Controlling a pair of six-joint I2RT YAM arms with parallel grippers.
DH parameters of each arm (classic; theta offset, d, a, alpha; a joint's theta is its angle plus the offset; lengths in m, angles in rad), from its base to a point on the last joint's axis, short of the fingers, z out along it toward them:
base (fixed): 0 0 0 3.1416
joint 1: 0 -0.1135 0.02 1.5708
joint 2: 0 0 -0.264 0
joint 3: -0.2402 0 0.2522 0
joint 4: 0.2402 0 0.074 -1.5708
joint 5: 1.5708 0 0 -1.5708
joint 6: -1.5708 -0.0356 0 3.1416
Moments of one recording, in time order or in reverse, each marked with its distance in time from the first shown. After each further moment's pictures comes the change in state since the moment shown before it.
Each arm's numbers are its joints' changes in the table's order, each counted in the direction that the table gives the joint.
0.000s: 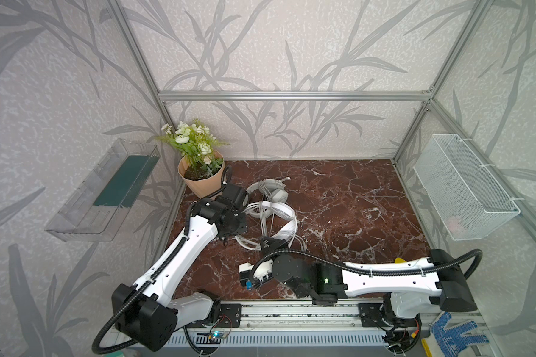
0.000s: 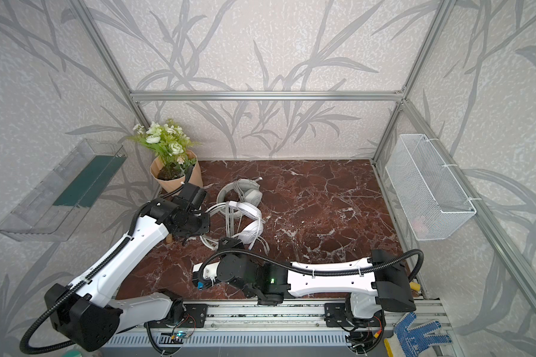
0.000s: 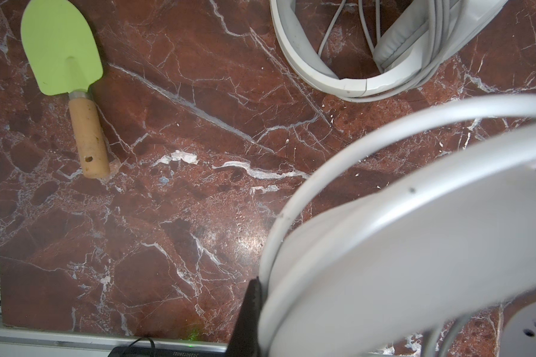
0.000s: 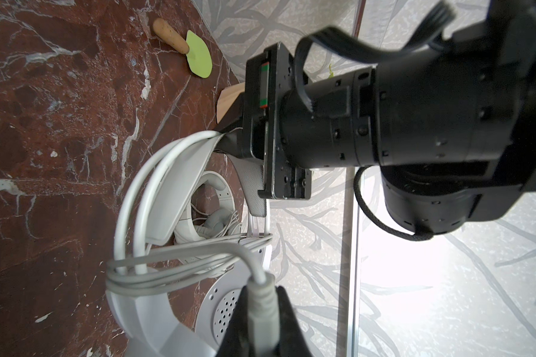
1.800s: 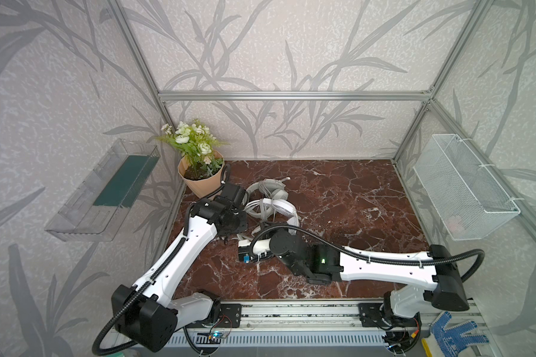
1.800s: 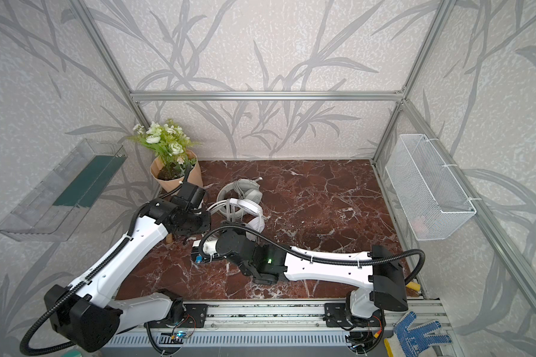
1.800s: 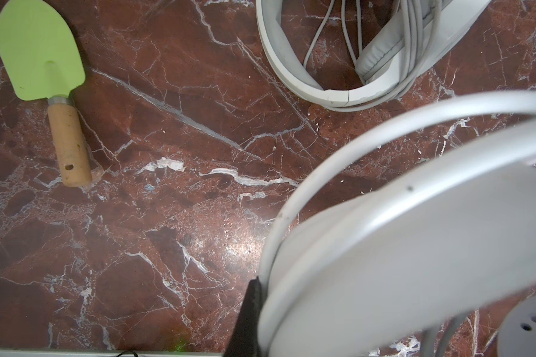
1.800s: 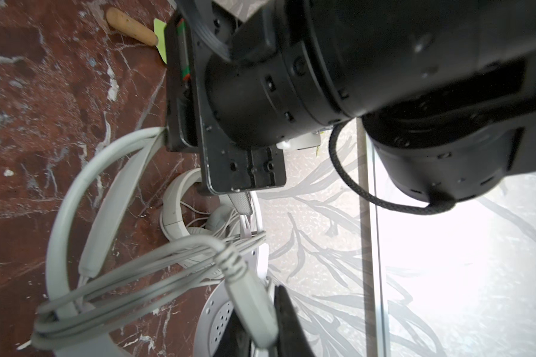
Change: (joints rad) left arm -0.005 -0.007 0.007 -0.041 0.055 0.001; right arm 0.130 0.037 -0.143 0.131 -0.102 -0.159
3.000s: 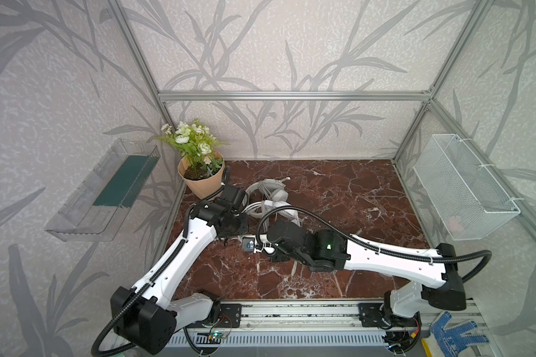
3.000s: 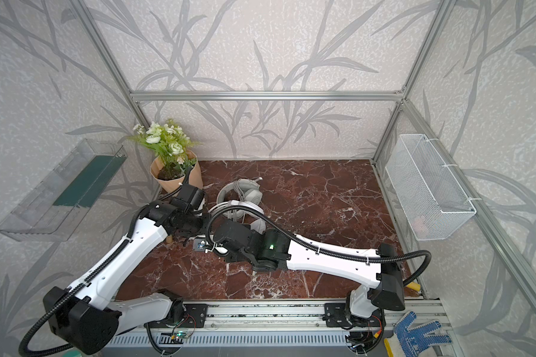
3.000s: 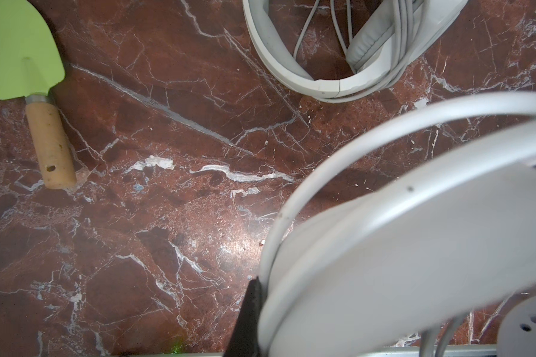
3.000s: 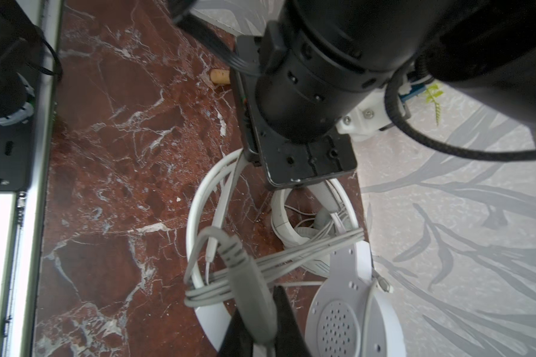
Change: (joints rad) left arm 0.000 -0.014 0.026 -0.016 0.029 -0.021; right arm 0.037 0.017 -0.204 0.480 -0.349 -0.531
